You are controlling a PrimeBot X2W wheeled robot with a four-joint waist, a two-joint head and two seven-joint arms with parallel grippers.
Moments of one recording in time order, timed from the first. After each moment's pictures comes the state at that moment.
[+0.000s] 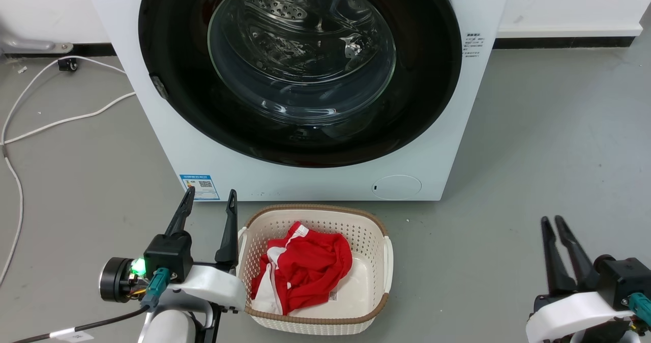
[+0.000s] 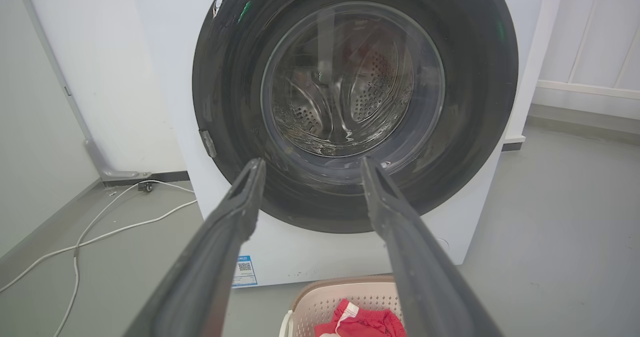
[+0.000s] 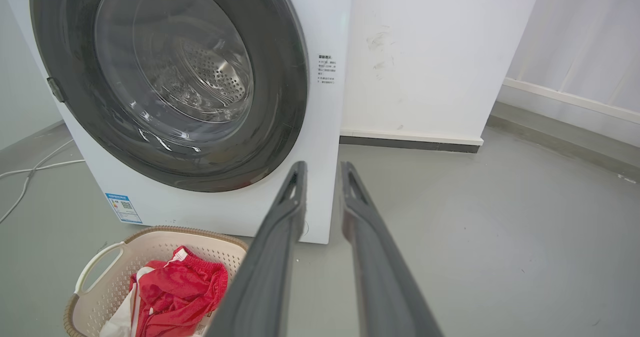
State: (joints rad) left arm -0.16 0.08 -0.07 0.24 -0.05 -0.04 -0.26; right arm 0.06 -0.05 -0.09 -0.03 0.00 0.13 -0.09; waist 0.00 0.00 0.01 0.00
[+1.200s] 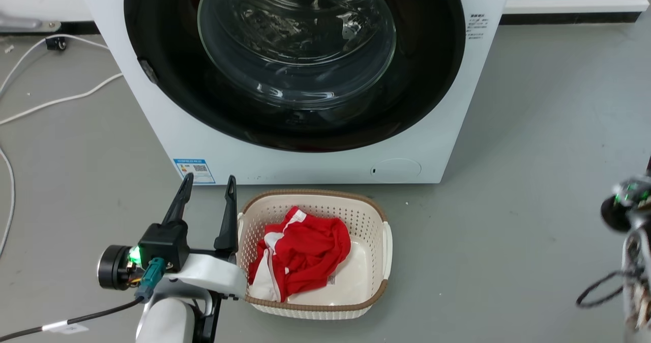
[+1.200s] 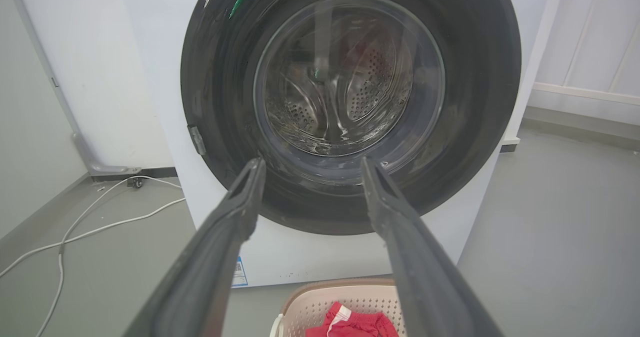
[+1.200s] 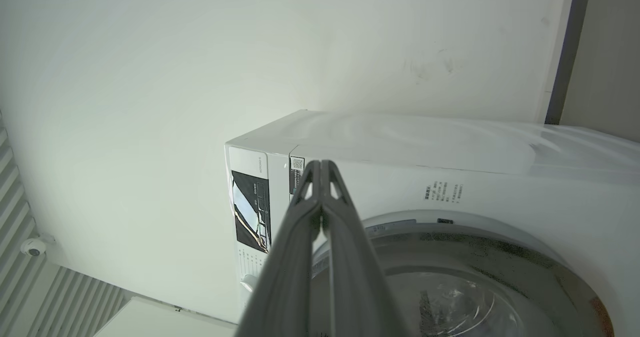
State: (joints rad) left arm -0.18 0.07 -0.06 0.22 -0.06 -0.04 -0.26; right arm -0.39 -0.12 -0.25 0.25 1.62 0.13 -0.12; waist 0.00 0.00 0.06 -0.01
